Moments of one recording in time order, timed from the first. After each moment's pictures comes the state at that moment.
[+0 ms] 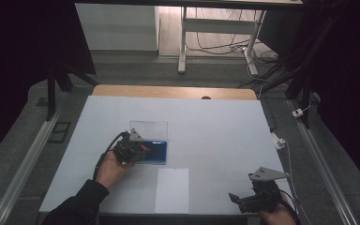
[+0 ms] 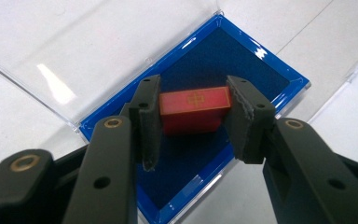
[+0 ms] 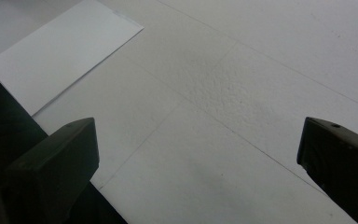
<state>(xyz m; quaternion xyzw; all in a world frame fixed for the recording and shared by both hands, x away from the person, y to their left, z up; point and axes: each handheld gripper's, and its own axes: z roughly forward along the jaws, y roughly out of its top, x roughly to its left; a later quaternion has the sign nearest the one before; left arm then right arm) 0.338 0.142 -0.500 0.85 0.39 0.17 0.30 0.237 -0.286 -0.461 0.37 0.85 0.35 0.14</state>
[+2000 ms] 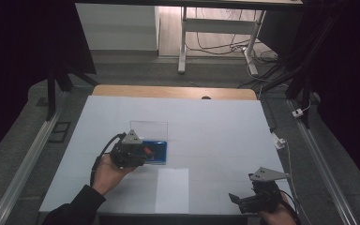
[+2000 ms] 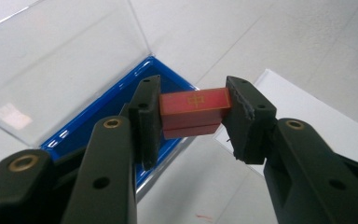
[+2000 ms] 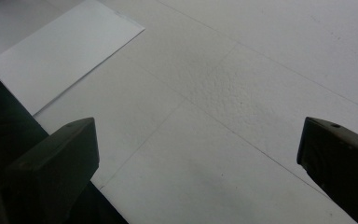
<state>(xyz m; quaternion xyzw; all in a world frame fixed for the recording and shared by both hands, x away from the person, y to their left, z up) 0.307 0.140 -0.464 0.85 0.34 0.12 0.38 0.236 -0.286 -0.461 0.37 0.85 0.35 0.15</state>
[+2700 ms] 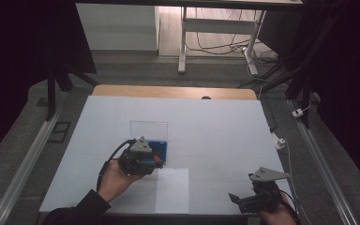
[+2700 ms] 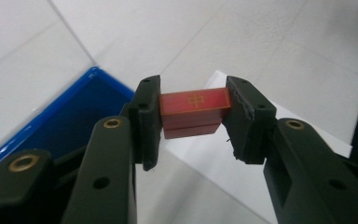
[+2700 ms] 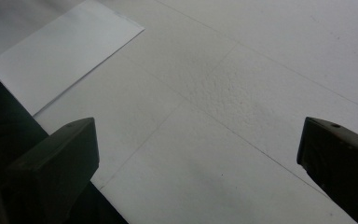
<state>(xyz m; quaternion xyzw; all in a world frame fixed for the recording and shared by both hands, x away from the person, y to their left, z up) 0.289 0.112 -0.461 0.87 0.30 0.09 0.38 0.236 -0.286 -0.461 0.37 0.85 0.35 0.14</state>
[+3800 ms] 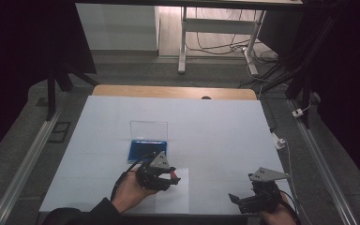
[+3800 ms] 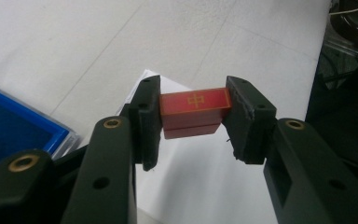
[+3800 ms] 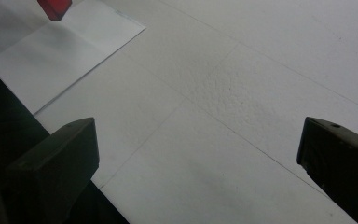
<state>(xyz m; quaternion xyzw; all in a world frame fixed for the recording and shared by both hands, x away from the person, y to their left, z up) 0.269 0.064 -0.480 0.90 0.24 0.06 0.37 0.236 -0.286 -0.461 0.37 0.85 0.35 0.15</state>
